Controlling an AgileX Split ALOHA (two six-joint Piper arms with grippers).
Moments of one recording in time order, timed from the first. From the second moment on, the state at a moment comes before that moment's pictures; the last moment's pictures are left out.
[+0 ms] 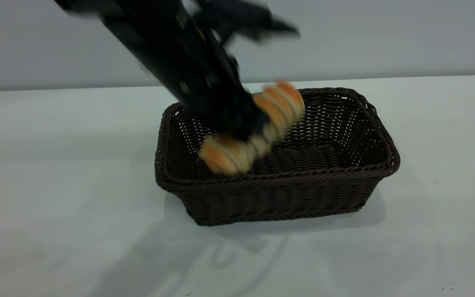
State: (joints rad) left arm -0.62 2.04 -1.20 -0.25 0.16 0.37; right arm 0.23 0.15 -0.47 0.03 1.14 -0.08
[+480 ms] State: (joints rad) left arm -0.62 2.13 -1.20 -0.25 0.08 0.37; right arm 0.23 0.15 -0.47 0.03 1.14 -0.08
